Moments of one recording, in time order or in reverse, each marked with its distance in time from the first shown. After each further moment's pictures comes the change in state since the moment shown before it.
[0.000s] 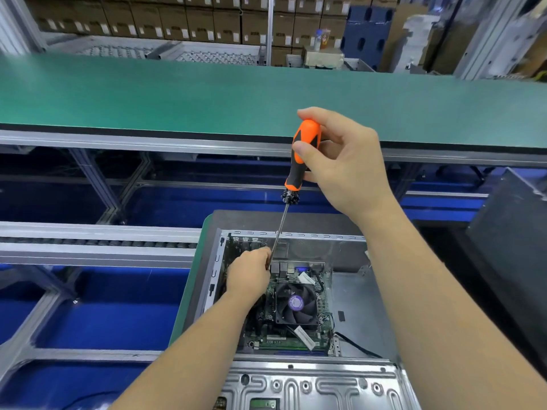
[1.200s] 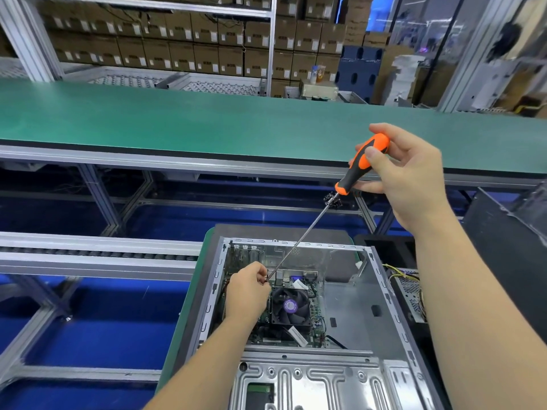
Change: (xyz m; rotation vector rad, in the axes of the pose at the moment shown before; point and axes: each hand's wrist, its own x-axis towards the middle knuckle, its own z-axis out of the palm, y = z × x) left_hand -0.054 0.018 -0.017 -0.464 0.134 -0.165; right_hand -0.020 -0.012 -0.083 0.189 0.189 0.147
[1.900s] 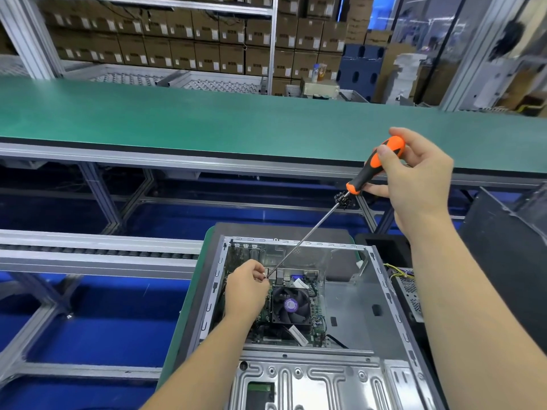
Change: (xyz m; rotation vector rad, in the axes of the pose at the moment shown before) left_hand 0.002 -0.002 -0.001 -0.088 0.023 -0.061; right_hand 0.001 0.010 0.002 -0.011 0.235 0.032
